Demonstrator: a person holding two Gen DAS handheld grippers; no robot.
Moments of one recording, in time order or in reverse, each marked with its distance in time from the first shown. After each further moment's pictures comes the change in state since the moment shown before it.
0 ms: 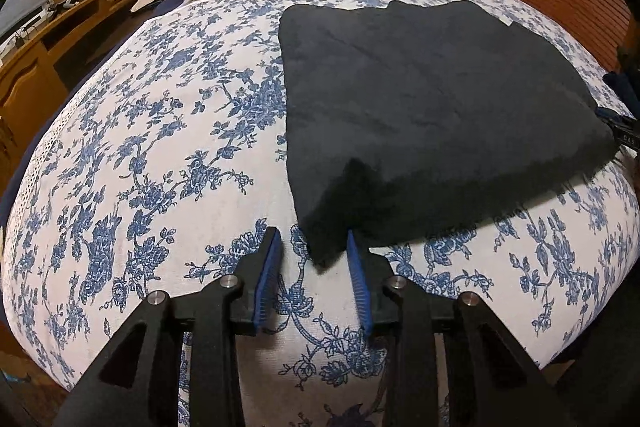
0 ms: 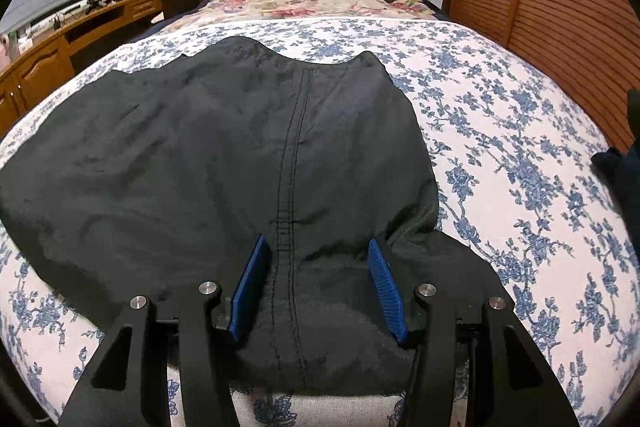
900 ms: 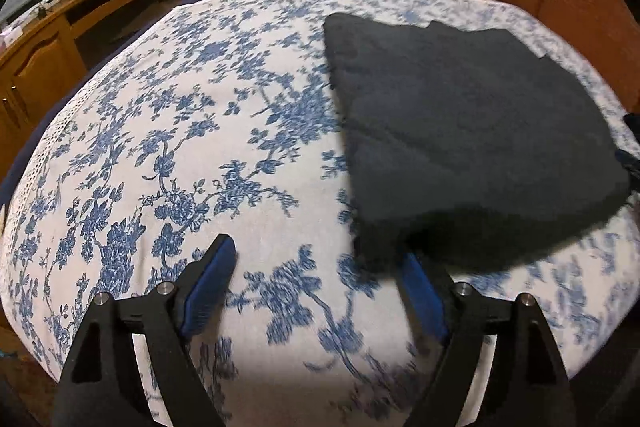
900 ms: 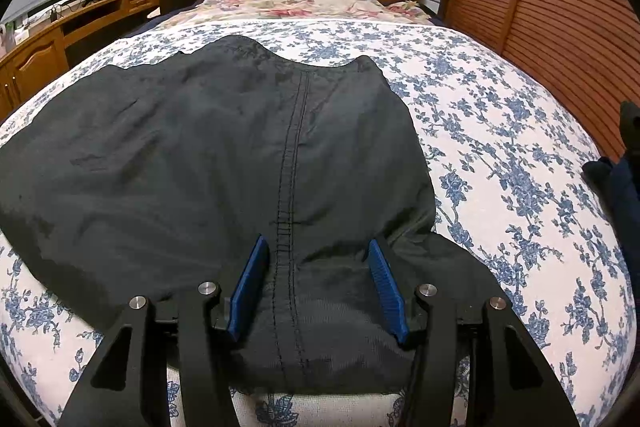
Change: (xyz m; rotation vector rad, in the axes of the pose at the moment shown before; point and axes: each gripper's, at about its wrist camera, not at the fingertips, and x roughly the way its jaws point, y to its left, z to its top) left arm 0.004 0.027 0.011 -0.113 -0.024 0.016; right arm -0.002 -0.003 0.002 -0.026 -0.002 -0.019
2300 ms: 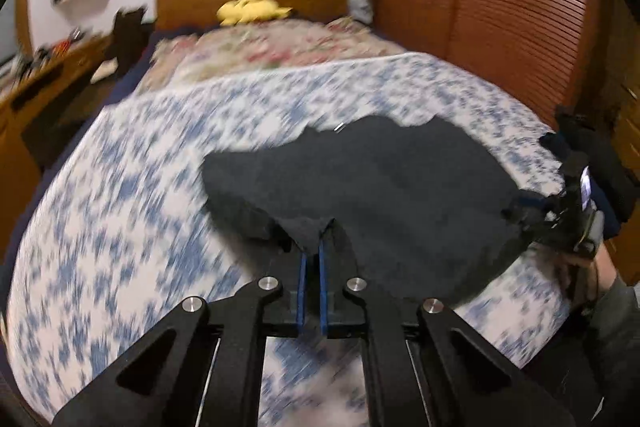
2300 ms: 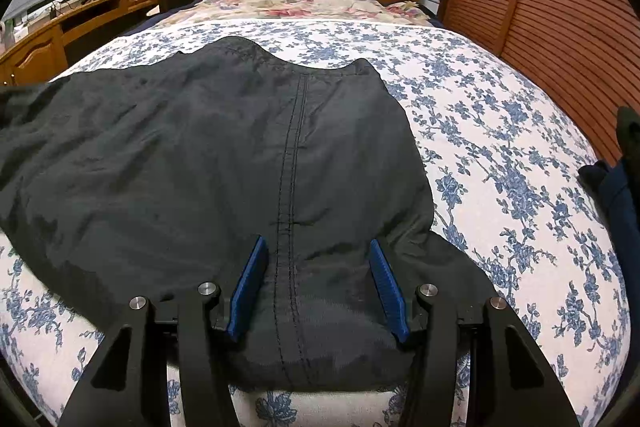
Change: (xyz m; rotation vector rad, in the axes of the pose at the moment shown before) left arm -0.093 -0.107 0.085 0.178 -0.214 -0.213; right arm -0.004 -0.010 0.002 -0.011 0.008 0.018
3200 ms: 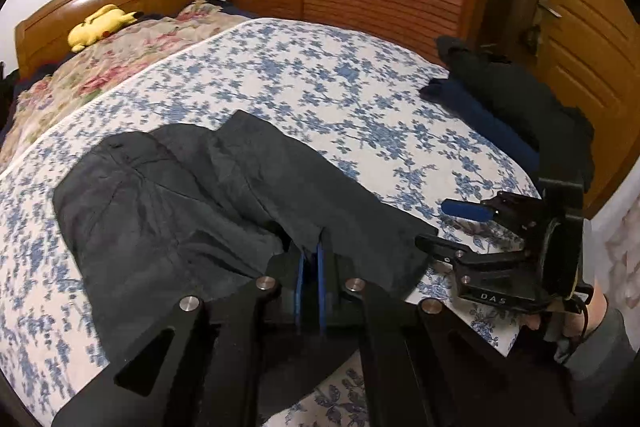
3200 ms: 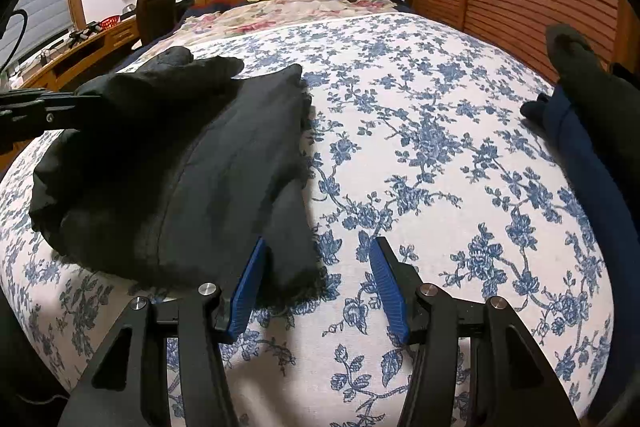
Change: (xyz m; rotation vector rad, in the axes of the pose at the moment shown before) left arm 0.106 -0.248 0.052 0.243 0.119 -0.289; right arm -0.043 -0.084 -0.035 0.137 -0.019 0.019
